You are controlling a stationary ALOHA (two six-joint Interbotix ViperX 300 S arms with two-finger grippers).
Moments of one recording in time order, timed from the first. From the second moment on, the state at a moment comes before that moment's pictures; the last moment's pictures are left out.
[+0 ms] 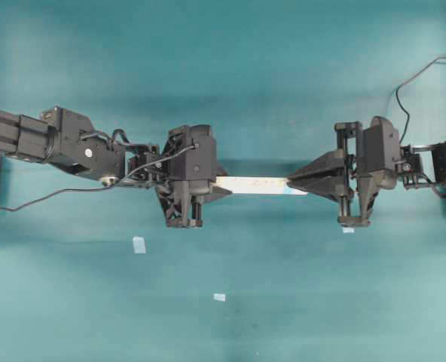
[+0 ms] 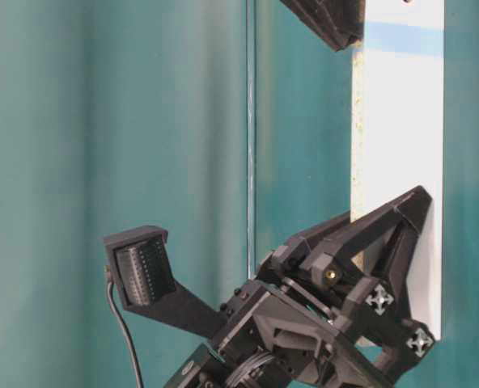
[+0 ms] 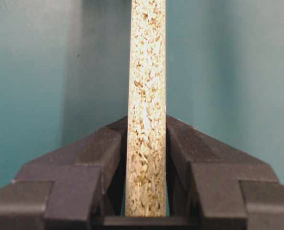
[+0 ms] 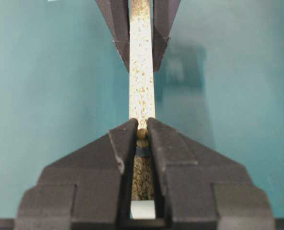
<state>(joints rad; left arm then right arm) 0.00 0.28 0.66 -0.06 -0.23 0.07 -0.01 0.03 1.19 -0.05 -0.80 0.29</state>
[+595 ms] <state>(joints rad) 0.00 0.28 0.66 -0.06 -0.23 0.07 -0.01 -0.03 1.17 -0.05 -0.69 0.28</state>
